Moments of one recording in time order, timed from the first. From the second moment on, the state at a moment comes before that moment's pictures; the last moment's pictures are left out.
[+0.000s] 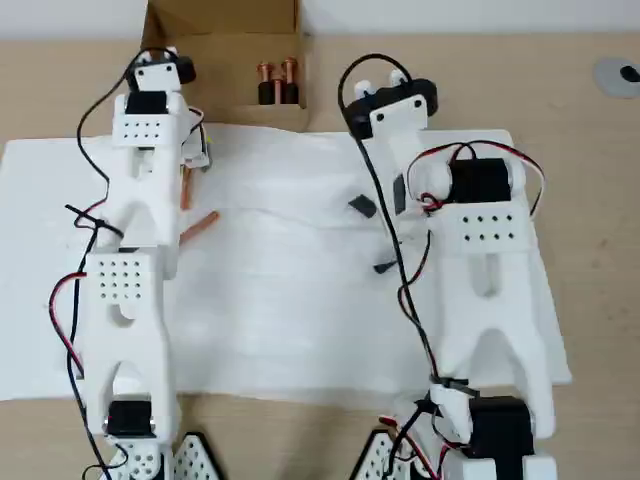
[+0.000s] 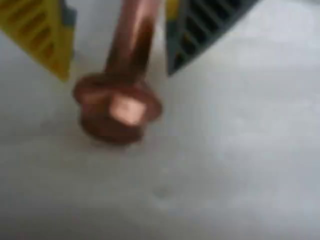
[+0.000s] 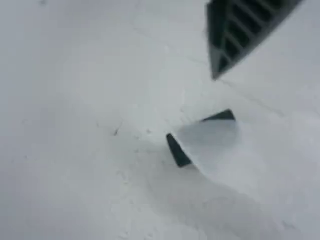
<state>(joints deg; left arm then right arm) -4.0 57.2 -57.8 83.4 -2.9 -7.9 -18.3 10.1 88.7 6.3</state>
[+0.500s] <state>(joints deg) -3.9 59.2 -60.7 86.6 -2.9 -7.3 -18.3 10.1 88.7 6.2</state>
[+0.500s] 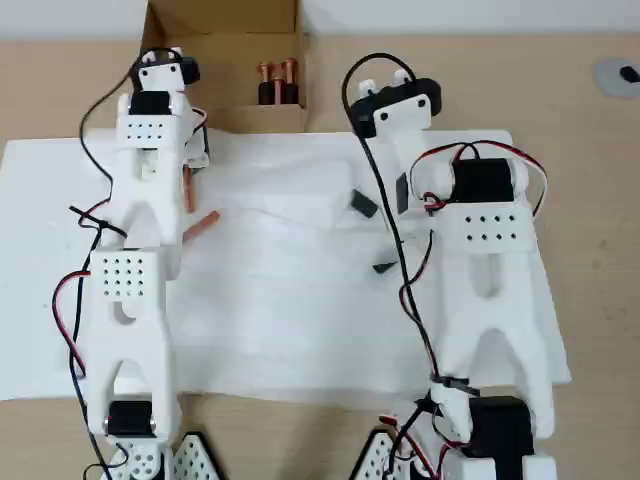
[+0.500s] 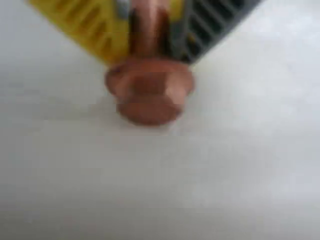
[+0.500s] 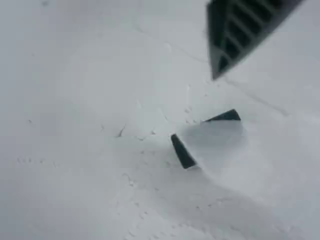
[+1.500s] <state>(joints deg) 2.9 17.4 -64.2 100.3 -2.8 -9.3 -1.5 6.5 89.5 26.0</state>
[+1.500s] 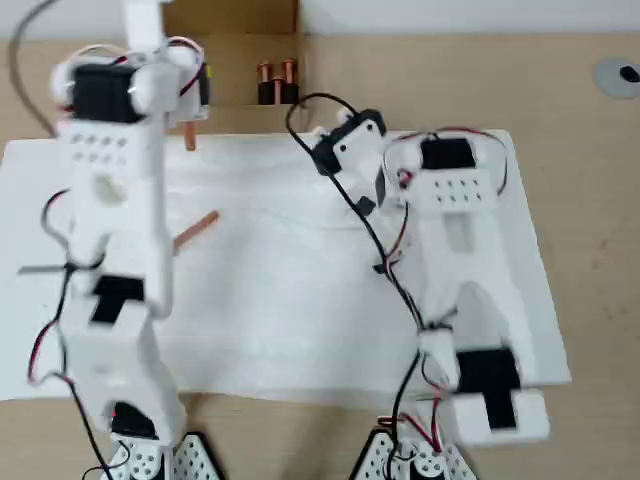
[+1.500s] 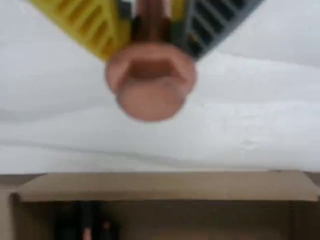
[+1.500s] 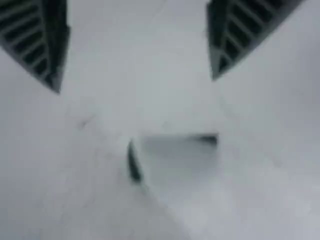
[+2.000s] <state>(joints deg) 2.8 -18.7 -31.5 100.3 -5.1 -12.7 31.1 -18.3 92.2 33.8</state>
